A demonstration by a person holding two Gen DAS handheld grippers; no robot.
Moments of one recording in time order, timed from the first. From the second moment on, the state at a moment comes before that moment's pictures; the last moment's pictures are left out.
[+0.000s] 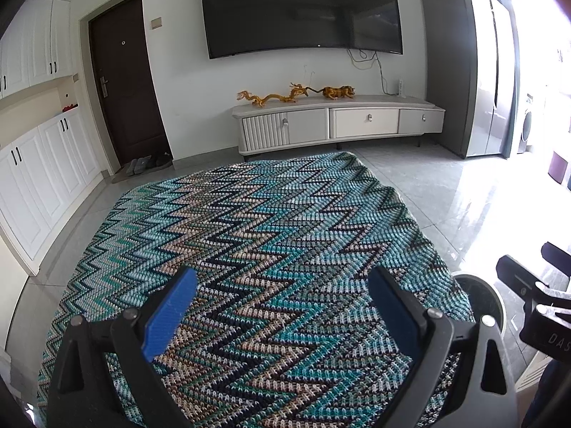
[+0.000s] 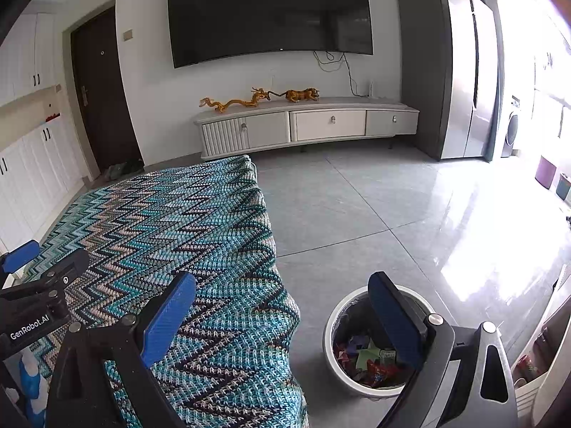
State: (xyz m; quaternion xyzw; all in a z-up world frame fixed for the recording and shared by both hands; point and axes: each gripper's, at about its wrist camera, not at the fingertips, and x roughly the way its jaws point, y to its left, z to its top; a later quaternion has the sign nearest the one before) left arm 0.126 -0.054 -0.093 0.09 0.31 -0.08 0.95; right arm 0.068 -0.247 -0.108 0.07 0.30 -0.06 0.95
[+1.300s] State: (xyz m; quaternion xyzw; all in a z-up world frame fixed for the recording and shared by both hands) left arm 0.116 -0.040 -0.086 0.06 0.31 -0.07 0.95; right arm 0.052 -0.240 -0.098 0.06 0.28 -0.08 0.95
